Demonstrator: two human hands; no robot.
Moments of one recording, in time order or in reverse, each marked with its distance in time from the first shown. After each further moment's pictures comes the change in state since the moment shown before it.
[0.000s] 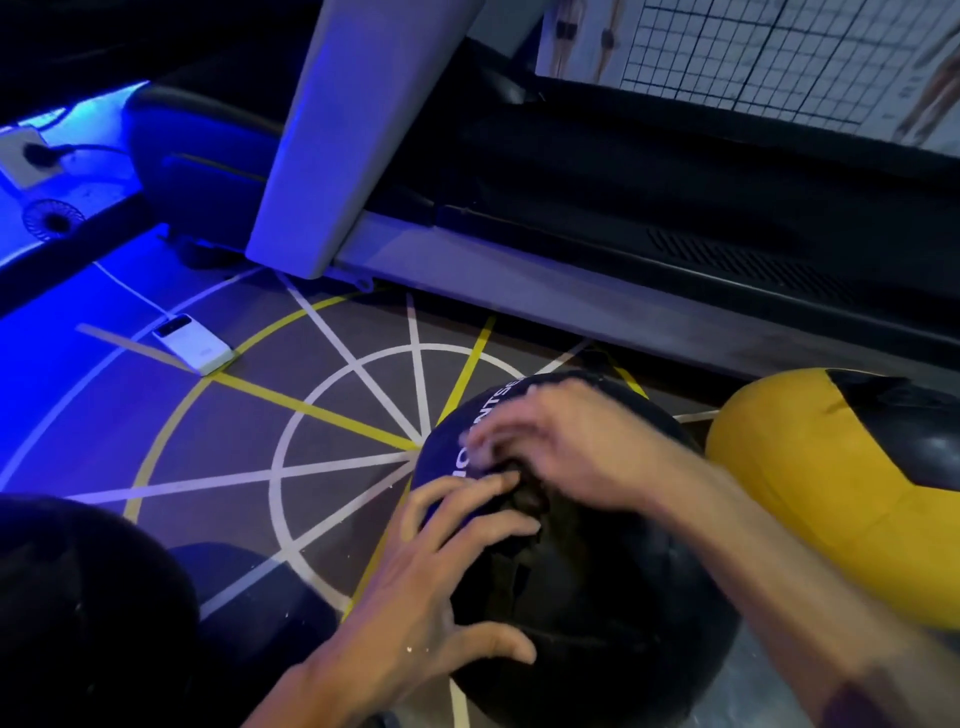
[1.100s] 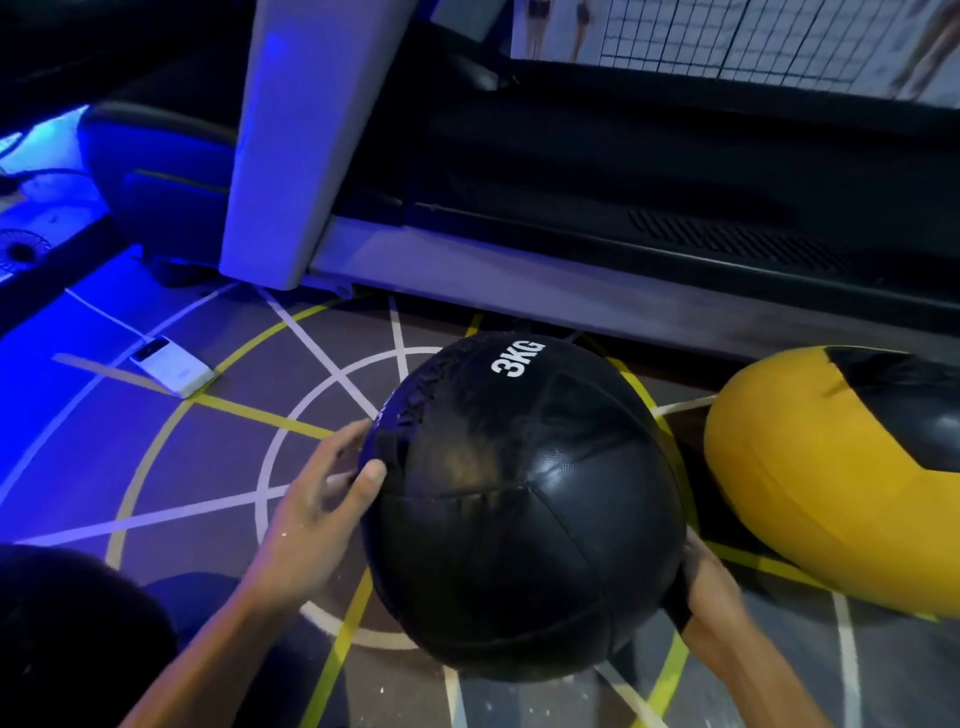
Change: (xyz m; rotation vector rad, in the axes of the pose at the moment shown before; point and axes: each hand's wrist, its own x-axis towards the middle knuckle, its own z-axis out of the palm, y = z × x) left_hand 0.030 -0.061 -0.031 -0.538 0.269 -0.561; right_hand -0.110 0.144 0.143 1.434 0.757 1.134
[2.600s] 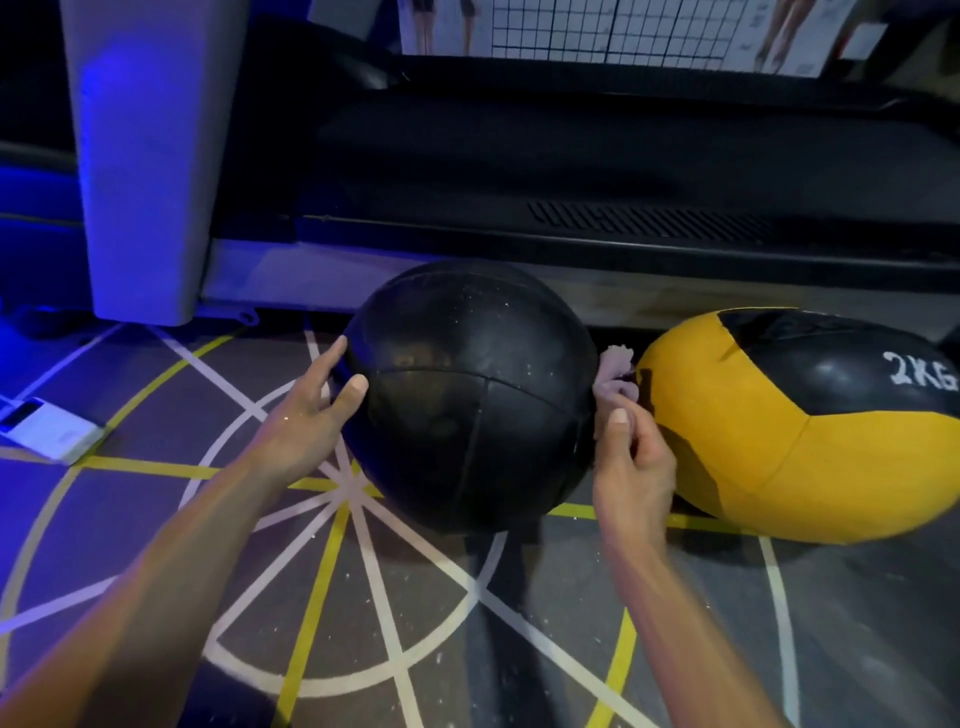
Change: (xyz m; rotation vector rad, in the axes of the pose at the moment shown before) left_hand 0.129 0.033 0.050 0.211 -0.182 -0.049; right_hand -0.013 -0.056 0.044 -0.078 0.248 -0.766
